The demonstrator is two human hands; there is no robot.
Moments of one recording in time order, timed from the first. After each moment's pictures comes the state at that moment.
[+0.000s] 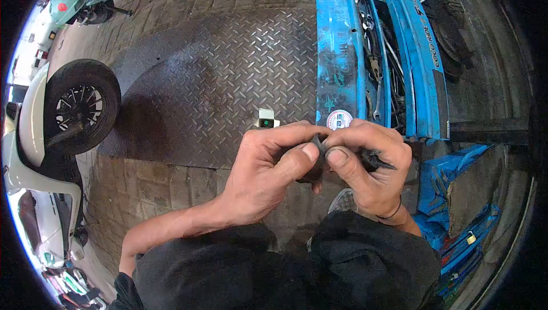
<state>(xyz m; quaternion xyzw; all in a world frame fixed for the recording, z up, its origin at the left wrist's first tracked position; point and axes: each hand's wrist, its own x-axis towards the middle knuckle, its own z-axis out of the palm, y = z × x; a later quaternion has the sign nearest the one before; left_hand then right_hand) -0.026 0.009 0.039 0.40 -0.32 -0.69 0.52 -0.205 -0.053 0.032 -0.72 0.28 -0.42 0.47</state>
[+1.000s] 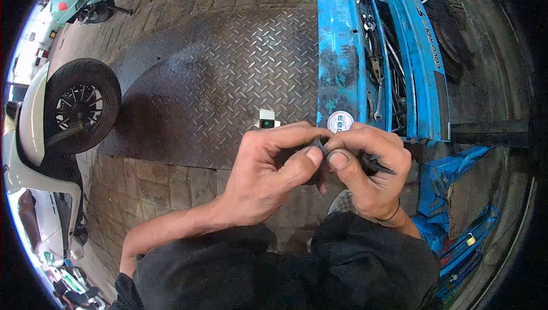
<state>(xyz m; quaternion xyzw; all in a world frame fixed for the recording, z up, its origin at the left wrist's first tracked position) -0.024 0.006 0.042 0.41 -0.37 -0.66 0.50 -0.204 -0.053 0.031 -0.72 0.26 -0.43 0.48</state>
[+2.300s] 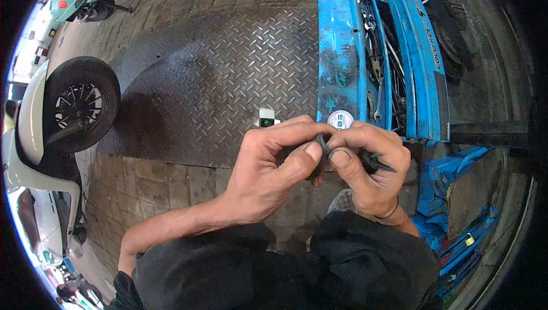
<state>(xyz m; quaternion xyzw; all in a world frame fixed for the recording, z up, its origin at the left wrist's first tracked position) -0.026 0.004 0.036 0.40 -0.38 -0.64 0.53 -0.205 -0.056 0.026 -0.74 0.26 -0.44 0.45</state>
